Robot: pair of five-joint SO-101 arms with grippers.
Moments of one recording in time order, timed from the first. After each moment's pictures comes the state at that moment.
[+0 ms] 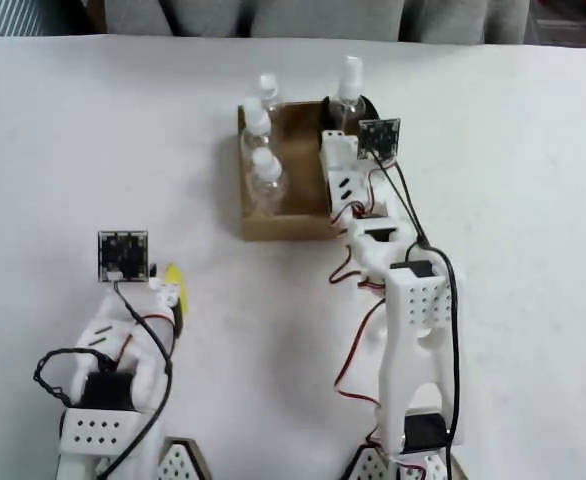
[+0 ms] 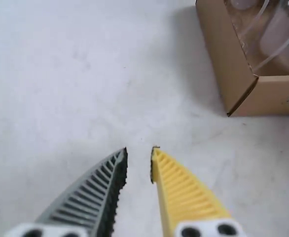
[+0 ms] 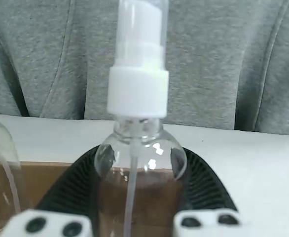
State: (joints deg) left arm -3.5 -86.7 97.6 36.5 4.9; right arm -10.6 47.0 9.8 -48.2 -0.4
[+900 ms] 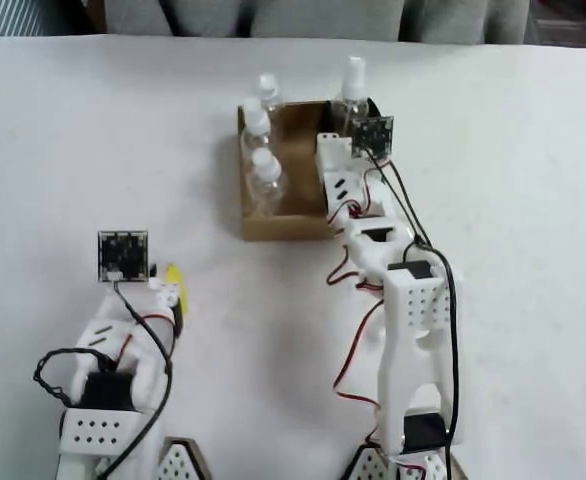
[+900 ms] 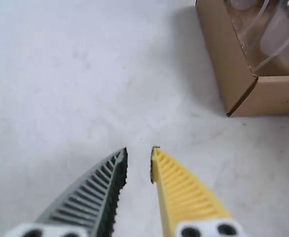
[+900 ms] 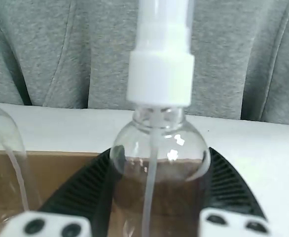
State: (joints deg) left arm -3.5 -86.7 97.6 36.5 4.9; right arm -11.4 46.0 9.9 -44.7 -0.5
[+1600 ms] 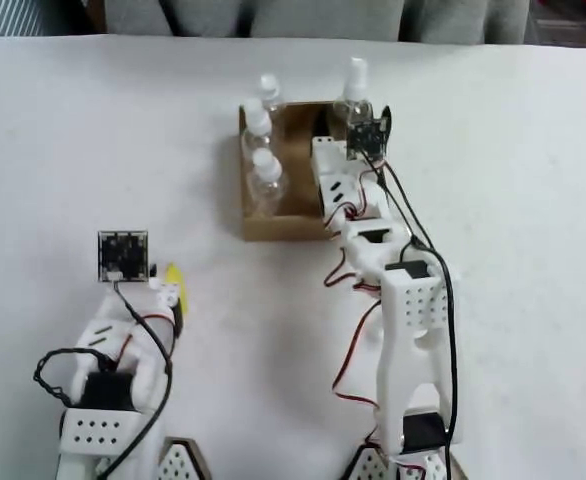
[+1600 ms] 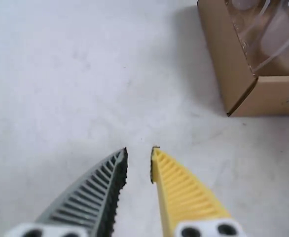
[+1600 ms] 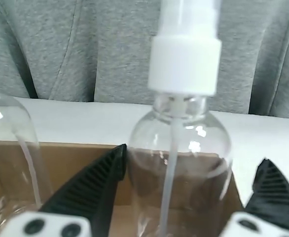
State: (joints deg) left arm -3.5 -86.7 97.6 36.5 4.9; right arm -12.0 46.1 10.4 -44.7 -0.5
